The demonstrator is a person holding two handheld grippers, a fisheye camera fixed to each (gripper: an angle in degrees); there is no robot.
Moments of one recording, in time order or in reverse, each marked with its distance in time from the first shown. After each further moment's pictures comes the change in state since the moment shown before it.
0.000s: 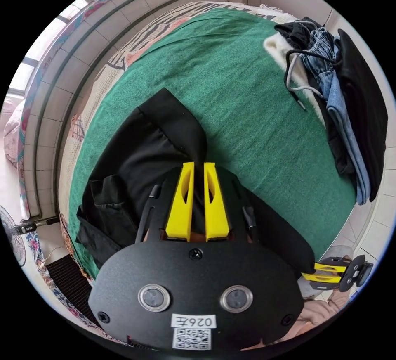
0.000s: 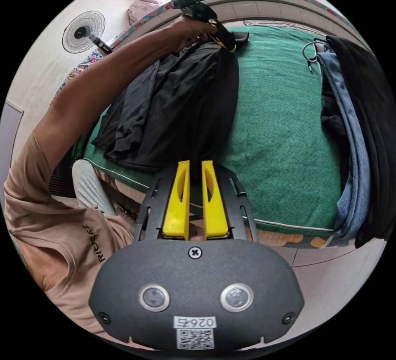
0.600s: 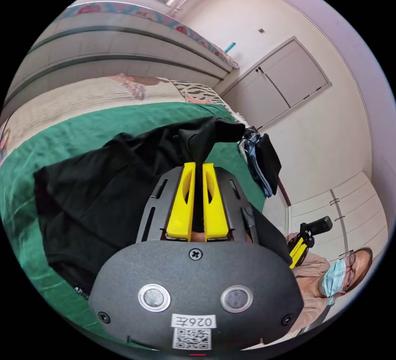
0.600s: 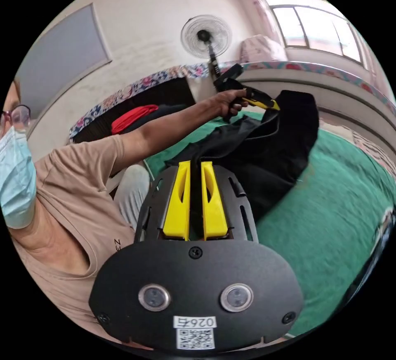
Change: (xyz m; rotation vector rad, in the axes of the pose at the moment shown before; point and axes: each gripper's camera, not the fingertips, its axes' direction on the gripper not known) left arm -0.386 0.408 0.096 0.515 0.730 -0.295; right arm -0.285 -0.147 0.041 0.288 -0.275 -0.589
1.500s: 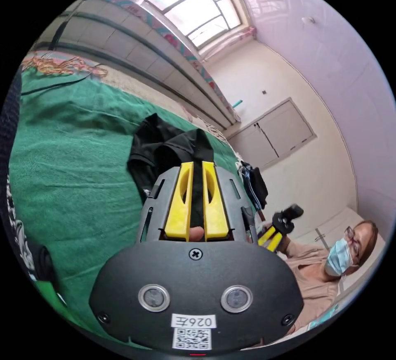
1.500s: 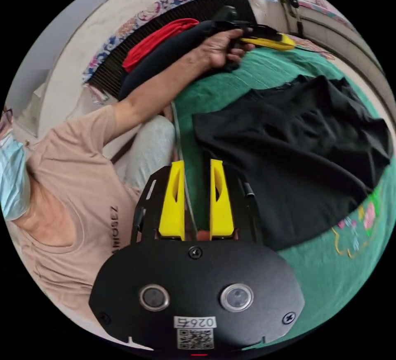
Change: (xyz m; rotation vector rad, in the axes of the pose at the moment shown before) left arm -0.259 0.382 -0.124 0.360 0.091 -0.171; right arm -0.043 -0.147 0.355 -0.566 -0.287 -0.197
